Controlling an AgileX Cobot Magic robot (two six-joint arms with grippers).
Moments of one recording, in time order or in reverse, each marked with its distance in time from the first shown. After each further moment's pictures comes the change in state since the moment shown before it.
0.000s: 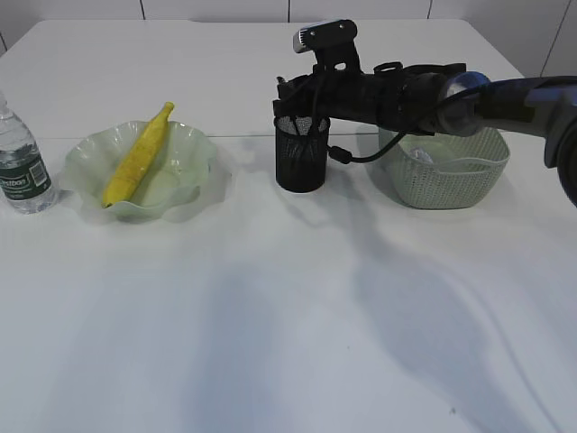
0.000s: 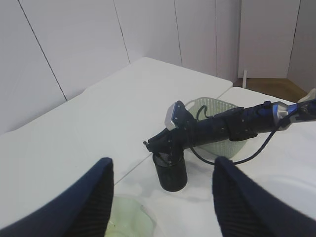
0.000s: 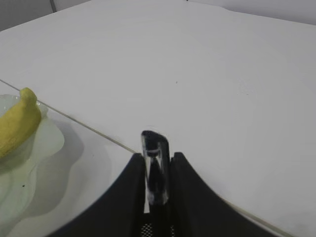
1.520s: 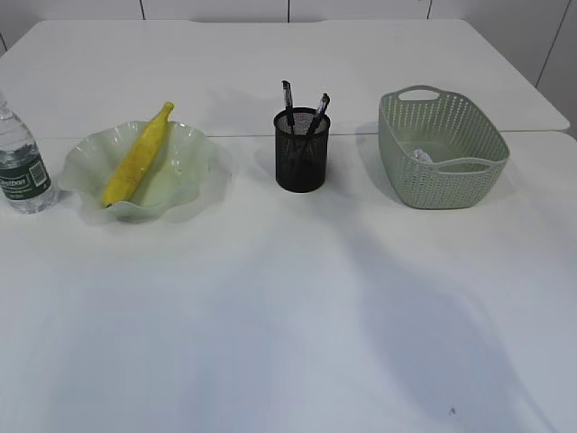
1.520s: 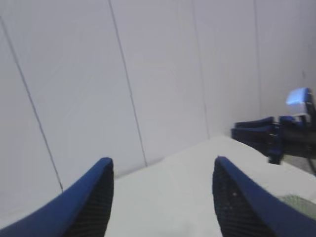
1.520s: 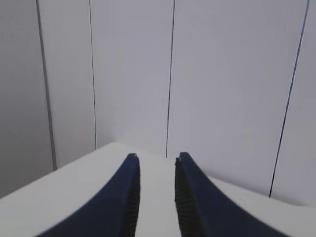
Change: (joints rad) left arm 0.000 0.000 0.000 -0.072 -0.403 0.000; right arm 0.000 -0.340 -0.111 -0.169 0.046 0.224
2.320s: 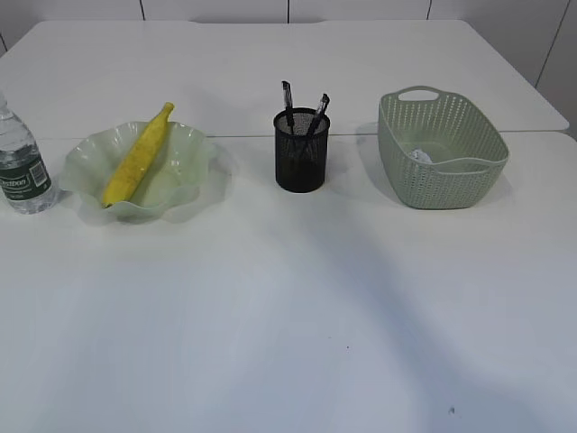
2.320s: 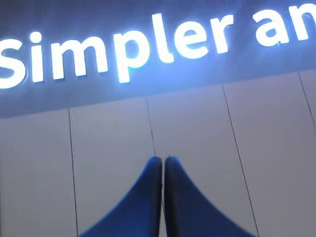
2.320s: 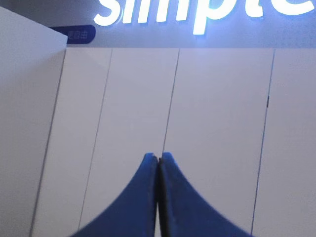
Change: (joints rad) left arm 0.000 -0.250 0.000 0.105 -0.495 0.000; right arm 0.000 -0.503 -0.005 -0.431 0.000 0.393
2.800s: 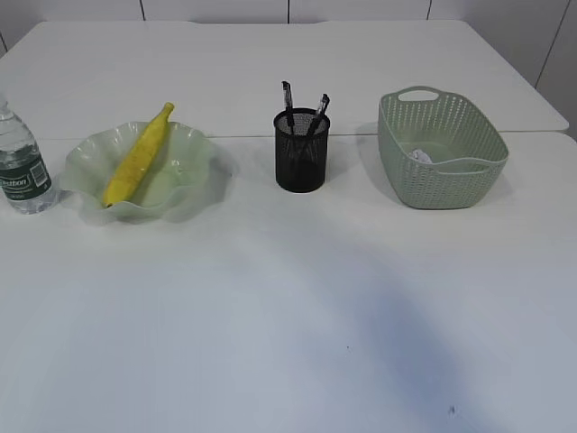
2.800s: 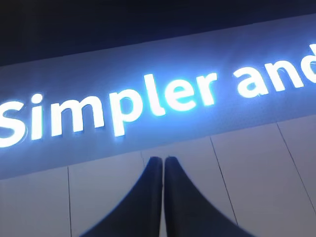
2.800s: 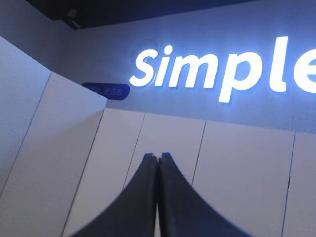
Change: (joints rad) left arm 0.000 -0.227 0.000 0.007 0.096 0.000; right arm 0.000 -0.238 -0.004 -0.019 -0.137 0.048
